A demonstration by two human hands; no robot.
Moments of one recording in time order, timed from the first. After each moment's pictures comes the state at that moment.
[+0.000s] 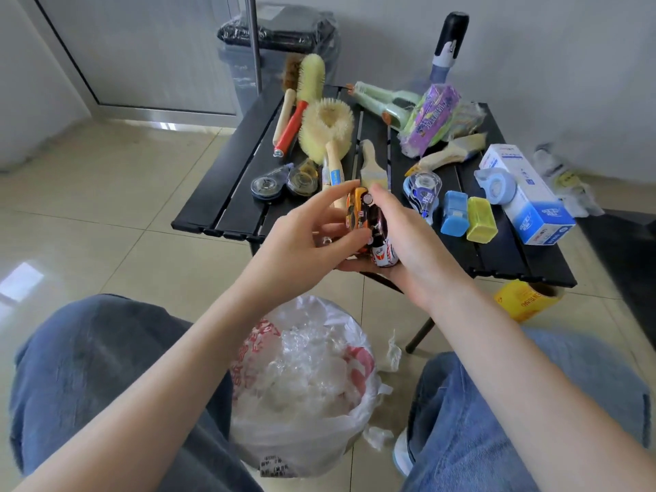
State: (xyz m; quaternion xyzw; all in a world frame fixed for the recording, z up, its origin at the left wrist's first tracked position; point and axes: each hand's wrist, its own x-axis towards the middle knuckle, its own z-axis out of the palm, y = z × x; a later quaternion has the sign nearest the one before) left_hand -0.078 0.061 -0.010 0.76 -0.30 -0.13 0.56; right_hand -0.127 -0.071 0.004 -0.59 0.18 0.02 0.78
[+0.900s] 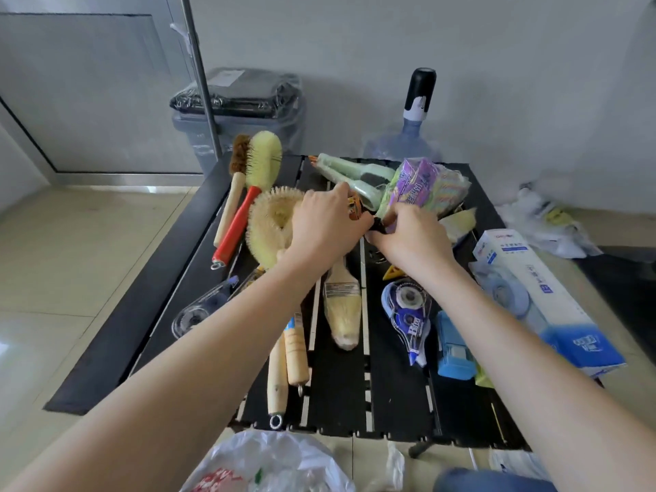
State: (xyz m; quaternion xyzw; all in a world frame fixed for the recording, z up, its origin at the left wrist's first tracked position) left_hand 0.111 -0.126 -0.012 0.92 -0.29 0.09 0.25; right_hand 0.037 -0.227 -0.015 -0.93 0.26 -0.13 0.23
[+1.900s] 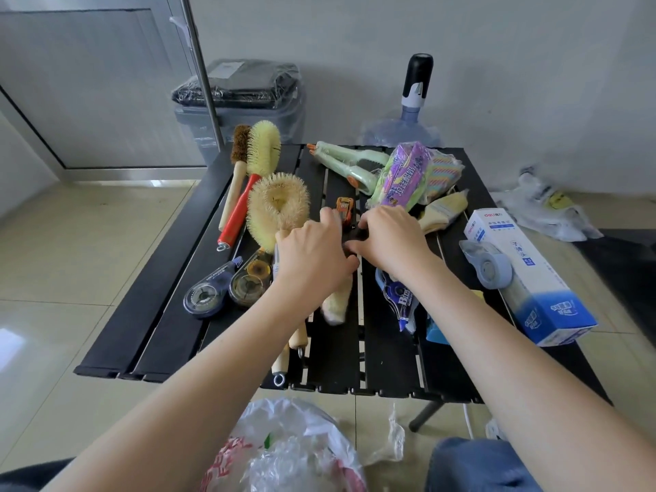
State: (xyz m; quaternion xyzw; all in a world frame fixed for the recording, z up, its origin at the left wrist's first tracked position) left_hand 0.058 -0.091 -0.023 0.95 -0.31 0.06 0.08; right_hand 0.026 -0.202 -0.020 -0.97 0.18 -0.07 0.12
